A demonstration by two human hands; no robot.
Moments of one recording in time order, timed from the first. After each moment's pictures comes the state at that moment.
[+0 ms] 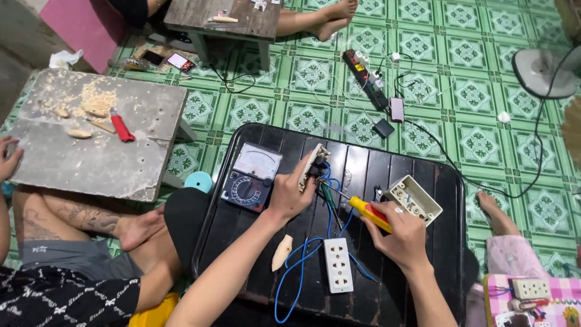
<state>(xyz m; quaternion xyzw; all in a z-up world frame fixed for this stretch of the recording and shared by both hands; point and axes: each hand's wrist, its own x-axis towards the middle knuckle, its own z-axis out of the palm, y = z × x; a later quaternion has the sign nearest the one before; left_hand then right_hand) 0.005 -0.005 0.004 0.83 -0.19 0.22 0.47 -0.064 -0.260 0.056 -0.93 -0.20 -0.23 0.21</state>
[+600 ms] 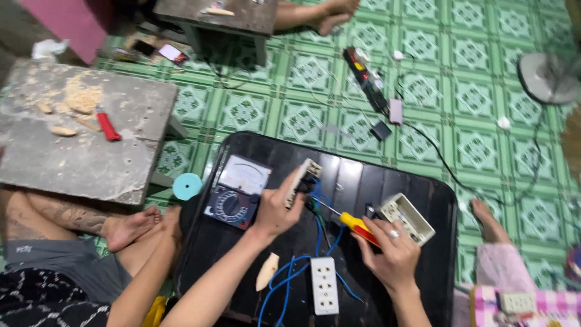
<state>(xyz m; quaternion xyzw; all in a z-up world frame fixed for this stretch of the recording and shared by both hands) 0.006 -0.007 0.017 0.84 -0.15 0.20 0.49 -0.058 -0.260 0.053 -0.94 -0.17 -0.25 0.19</state>
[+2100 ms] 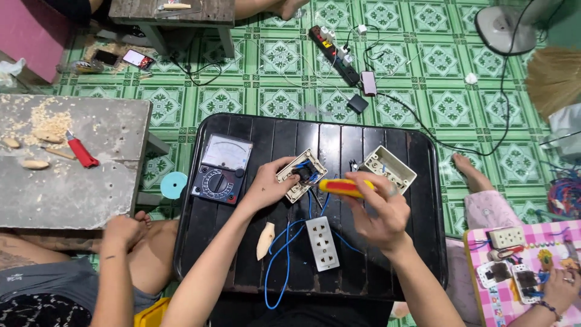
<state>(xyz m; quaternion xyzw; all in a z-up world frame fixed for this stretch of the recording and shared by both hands) 0.005 -0.003 0.003 0.80 -0.09 -0.13 0.58 -0.067 -0.234 0.090 -0.77 -0.31 -0.40 0.40</state>
